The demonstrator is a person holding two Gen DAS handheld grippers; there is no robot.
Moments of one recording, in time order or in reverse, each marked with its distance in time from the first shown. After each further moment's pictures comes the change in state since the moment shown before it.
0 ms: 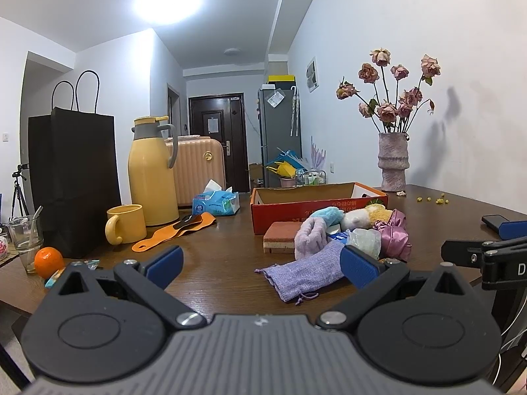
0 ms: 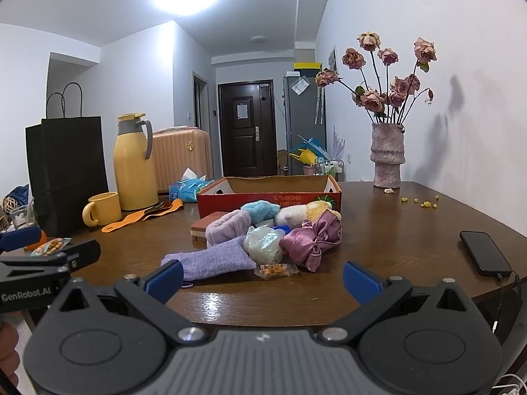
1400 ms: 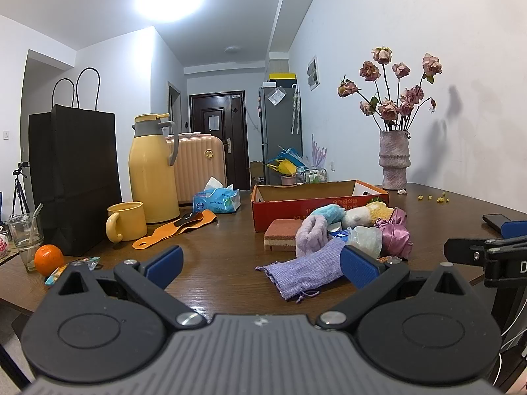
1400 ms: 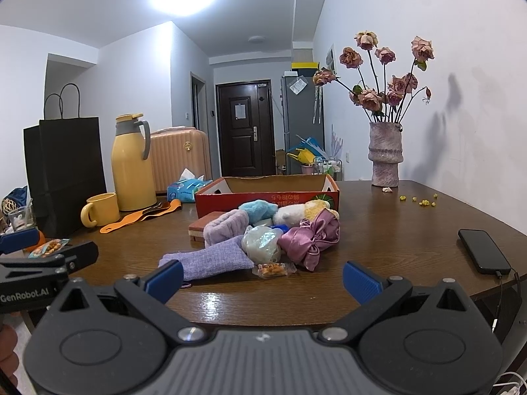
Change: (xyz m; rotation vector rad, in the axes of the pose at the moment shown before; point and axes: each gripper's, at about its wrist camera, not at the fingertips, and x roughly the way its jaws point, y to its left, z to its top) left arm 0.000 0.003 -0.001 -0.003 0.010 -0.001; right arm -0.001 -0.002 0.000 0.009 -0.001 -0.003
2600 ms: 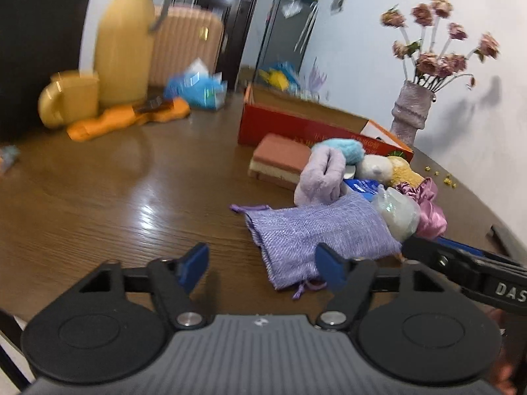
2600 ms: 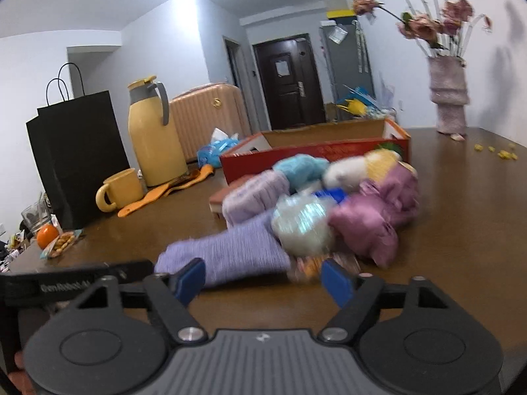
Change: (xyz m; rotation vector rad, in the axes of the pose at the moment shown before) left arm 0.171 0.034 -0.020 -0.305 0.396 -0.145; right arm 0.150 -0.019 0.009 0.075 0.164 0.242
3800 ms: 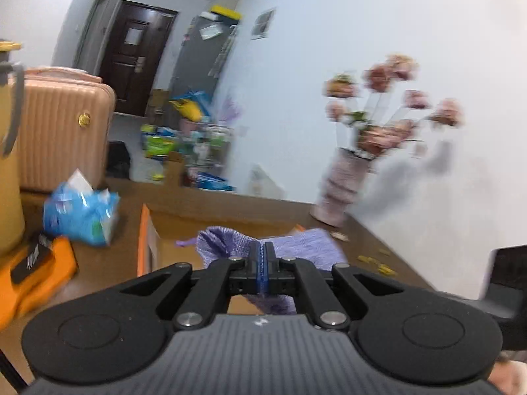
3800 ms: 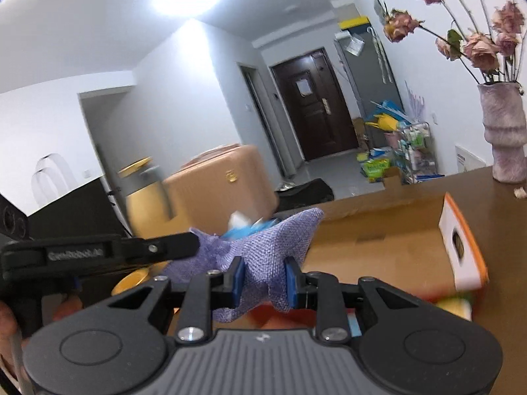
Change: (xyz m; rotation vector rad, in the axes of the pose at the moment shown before) left arm 0.116 -0.047 0.256 0.090 -0.080 -0.281; right arm 0.119 -0.036 0.198 0.100 -0.059 0.144
